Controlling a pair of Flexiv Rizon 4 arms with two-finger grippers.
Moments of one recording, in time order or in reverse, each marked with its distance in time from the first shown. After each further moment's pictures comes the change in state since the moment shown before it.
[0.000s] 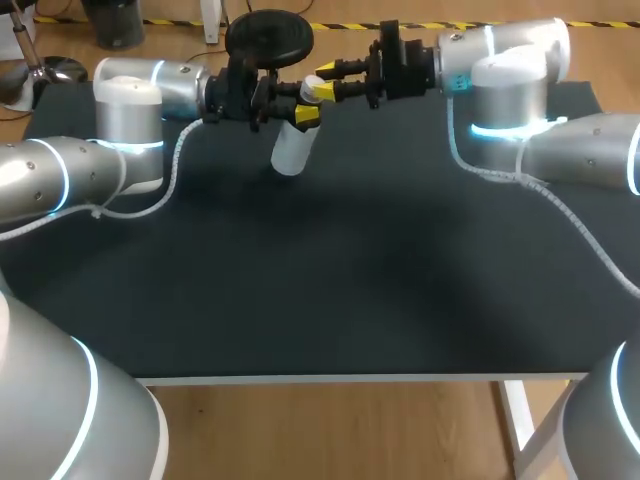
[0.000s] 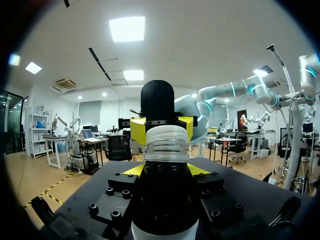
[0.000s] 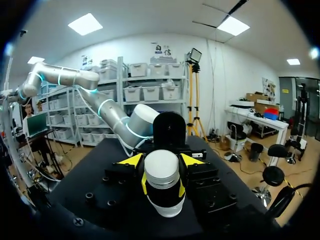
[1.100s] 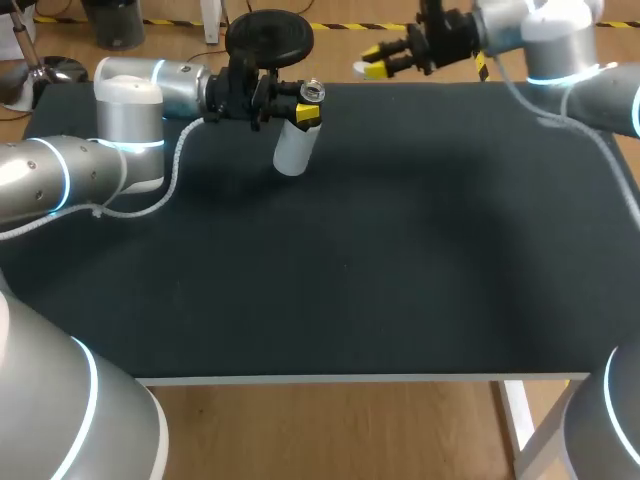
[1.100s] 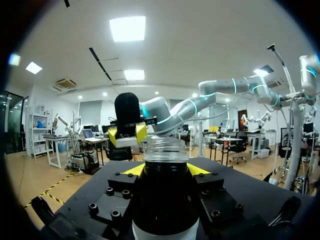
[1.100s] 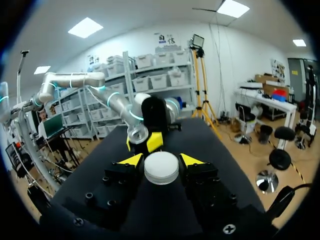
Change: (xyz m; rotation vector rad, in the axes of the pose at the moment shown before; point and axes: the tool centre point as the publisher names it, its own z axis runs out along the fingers) left arm -0.002 -0.001 0.001 0.000 -0.003 0.001; right arm -0.059 -0.031 -0.091 0.152 0.110 0.108
